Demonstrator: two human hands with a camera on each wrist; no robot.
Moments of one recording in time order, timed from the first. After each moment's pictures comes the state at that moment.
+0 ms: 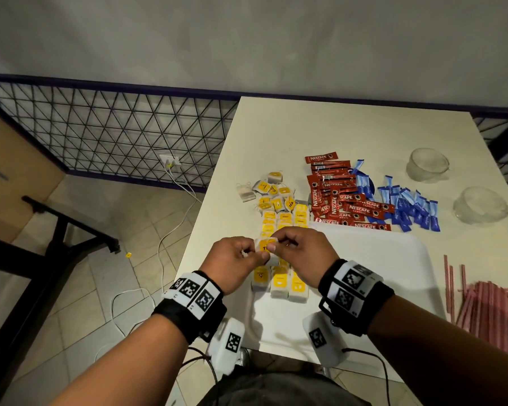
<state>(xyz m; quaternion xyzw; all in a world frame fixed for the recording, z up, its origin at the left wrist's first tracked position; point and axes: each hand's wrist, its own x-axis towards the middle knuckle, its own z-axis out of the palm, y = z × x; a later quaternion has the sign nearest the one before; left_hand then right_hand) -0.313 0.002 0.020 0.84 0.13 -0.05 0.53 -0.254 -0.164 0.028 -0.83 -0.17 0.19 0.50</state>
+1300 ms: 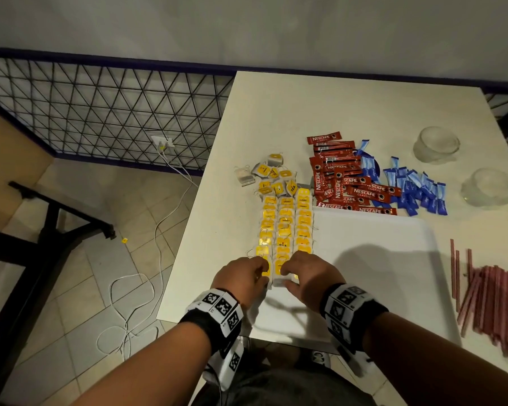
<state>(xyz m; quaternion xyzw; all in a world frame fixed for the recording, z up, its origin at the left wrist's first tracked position) -0.333 -0.010 -0.053 0.94 0.08 -0.18 0.27 -0.282 -0.188 -0.039 -0.92 -0.30 0.23 0.15</state>
